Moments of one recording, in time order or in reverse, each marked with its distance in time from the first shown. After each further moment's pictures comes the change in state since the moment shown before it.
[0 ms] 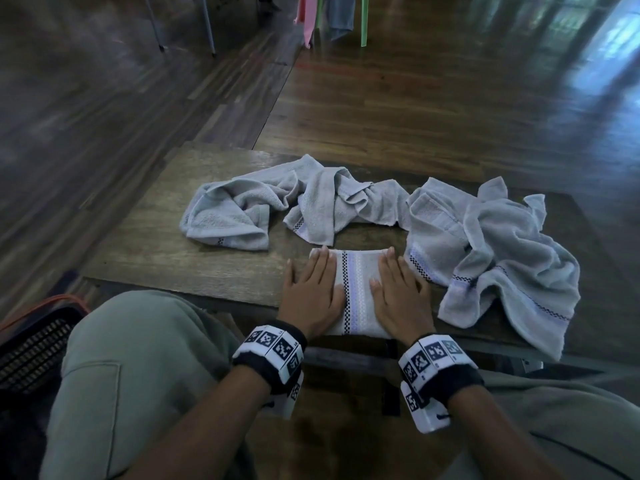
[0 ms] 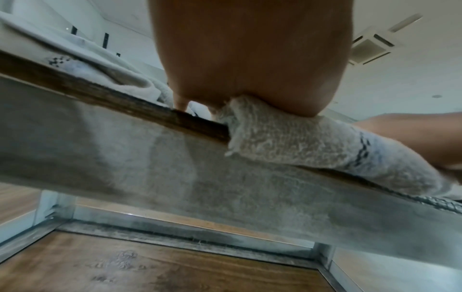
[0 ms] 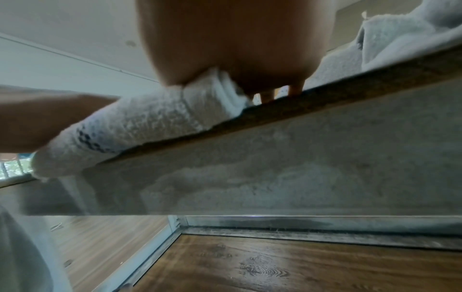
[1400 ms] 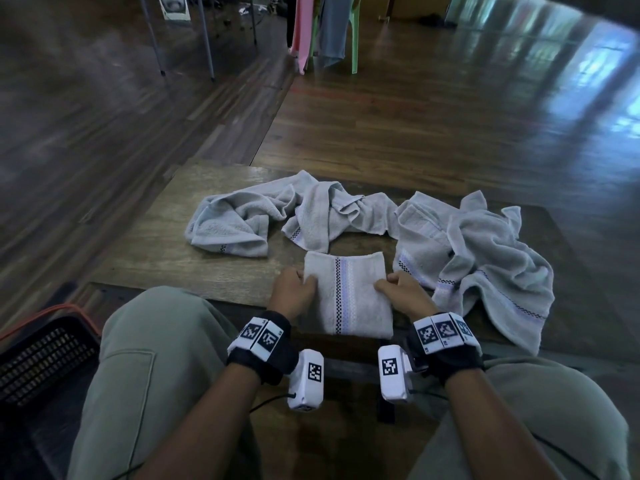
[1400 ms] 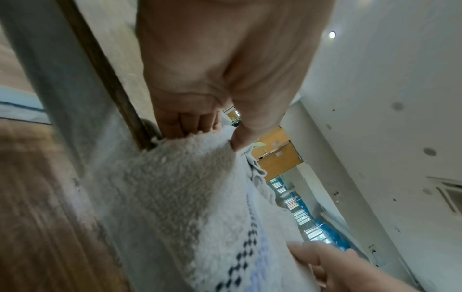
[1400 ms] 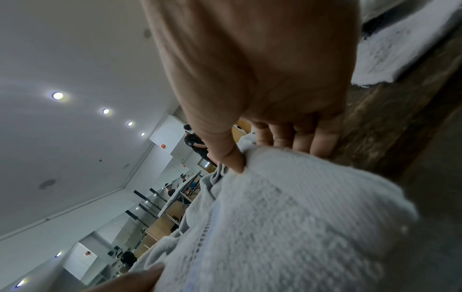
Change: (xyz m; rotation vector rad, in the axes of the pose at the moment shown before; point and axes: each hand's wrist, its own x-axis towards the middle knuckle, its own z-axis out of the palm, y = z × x) left_hand -0.009 -0.004 -0.042 -0.866 0.098 -0.405; right_hand 0.009 0.007 -0.042 0.809 -0.211 0.325
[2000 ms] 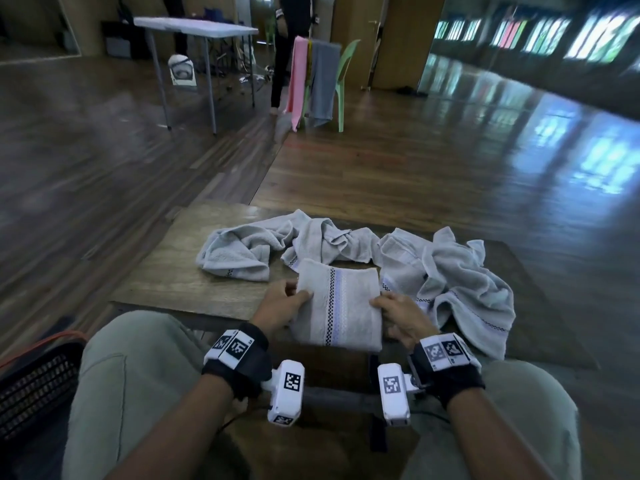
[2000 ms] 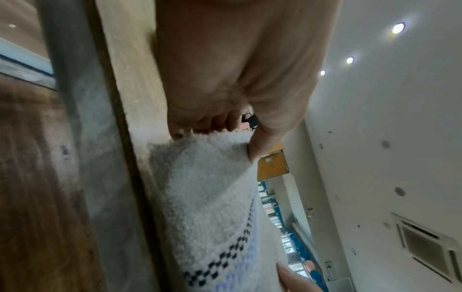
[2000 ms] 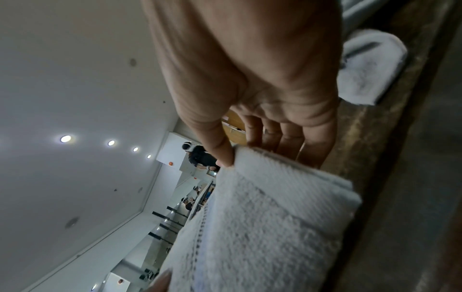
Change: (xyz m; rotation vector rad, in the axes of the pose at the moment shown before) left_hand -0.045 0.015 -0.037 -0.293 -0.100 0.036; right_hand -0.075 -0.026 -0.013 0.415 -0.018 0.090
